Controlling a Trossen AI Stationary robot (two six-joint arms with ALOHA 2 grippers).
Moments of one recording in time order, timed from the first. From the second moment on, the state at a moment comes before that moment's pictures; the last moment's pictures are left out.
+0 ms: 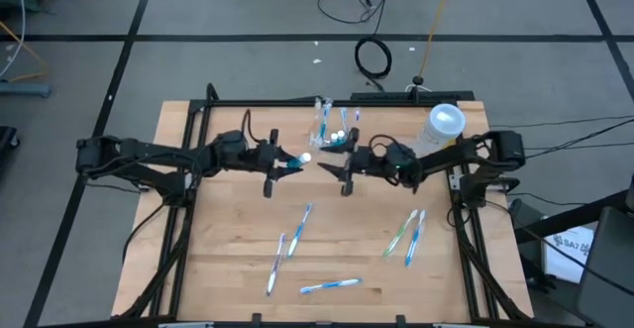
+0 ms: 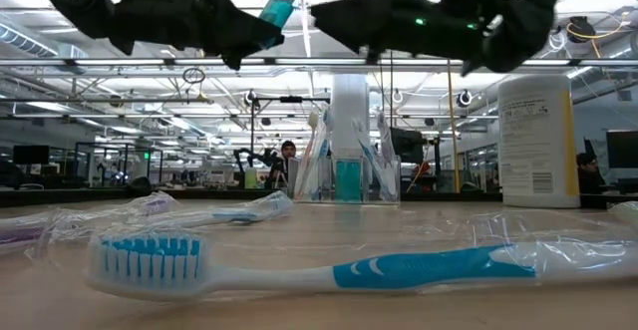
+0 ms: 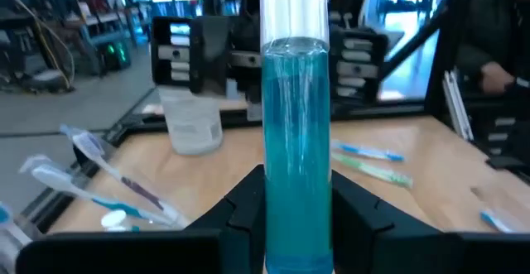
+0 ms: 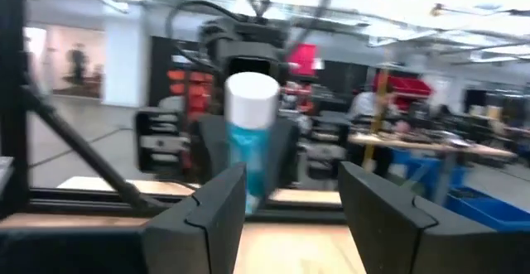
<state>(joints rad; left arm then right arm) 0.19 1.24 0.53 0.62 0.26 0.10 -0.10 1.66 0.67 1.26 -0.01 -0.11</state>
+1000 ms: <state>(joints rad) 0.18 1.24 0.50 0.65 0.18 0.07 -0.10 1.80 0.91 1.15 -0.10 0.09</state>
